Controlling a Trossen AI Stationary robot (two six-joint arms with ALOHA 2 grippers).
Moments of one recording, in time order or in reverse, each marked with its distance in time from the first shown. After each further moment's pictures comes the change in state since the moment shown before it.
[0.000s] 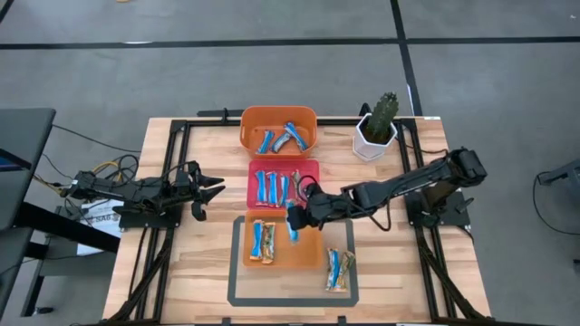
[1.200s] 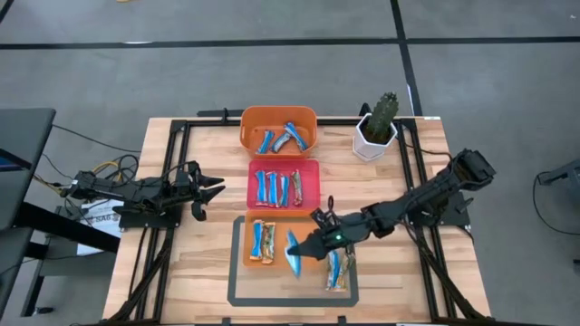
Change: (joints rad) left arm 0.000 0.000 0.000 0.000 0.000 0.000; right arm 0.192 -0.054 -0.182 0.597 -0.026 -0.038
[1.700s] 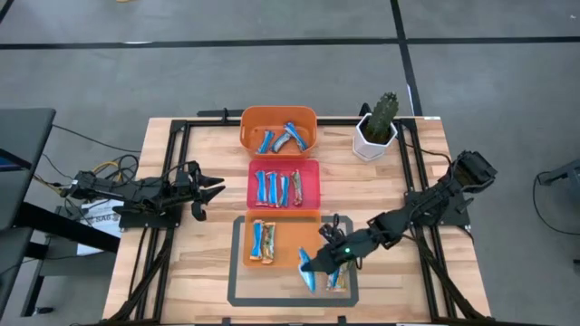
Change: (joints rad) left arm 0.000 0.000 0.000 0.000 0.000 0.000; right arm 0.101 0.000 -0.104 0.003 0.004 0.109
